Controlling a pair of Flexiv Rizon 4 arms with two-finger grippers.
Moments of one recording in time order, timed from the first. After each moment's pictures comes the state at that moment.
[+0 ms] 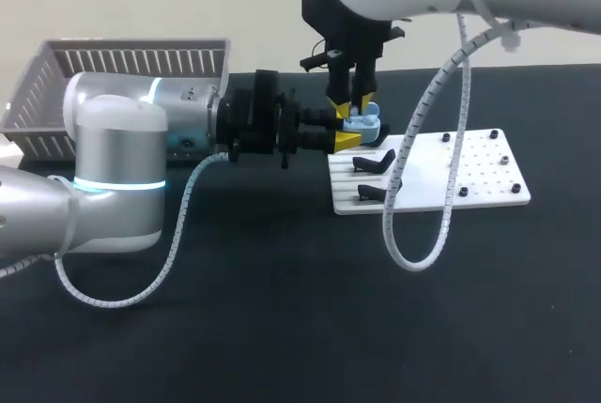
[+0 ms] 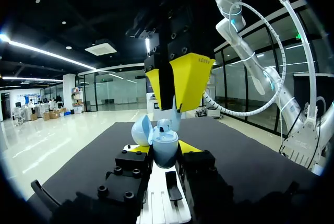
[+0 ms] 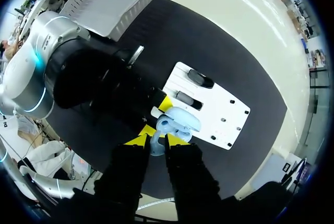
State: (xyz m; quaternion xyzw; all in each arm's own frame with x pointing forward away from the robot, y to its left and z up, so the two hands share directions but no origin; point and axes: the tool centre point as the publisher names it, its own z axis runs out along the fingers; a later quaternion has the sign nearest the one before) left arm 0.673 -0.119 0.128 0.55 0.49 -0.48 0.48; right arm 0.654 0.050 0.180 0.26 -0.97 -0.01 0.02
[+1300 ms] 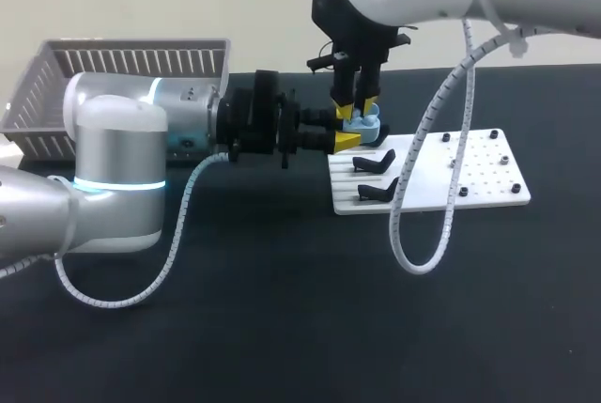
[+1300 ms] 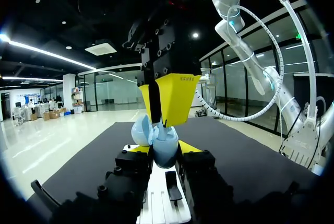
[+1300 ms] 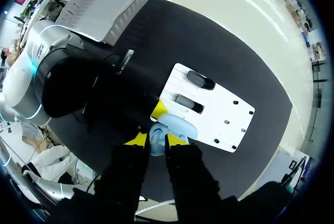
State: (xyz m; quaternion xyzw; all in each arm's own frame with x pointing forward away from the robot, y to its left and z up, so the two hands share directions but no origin) left arm 0.672 -0.119 0.127 0.55 0.49 -0.48 0.48; right arm 0.662 0.047 0.167 0.24 -0.97 -0.03 0.02
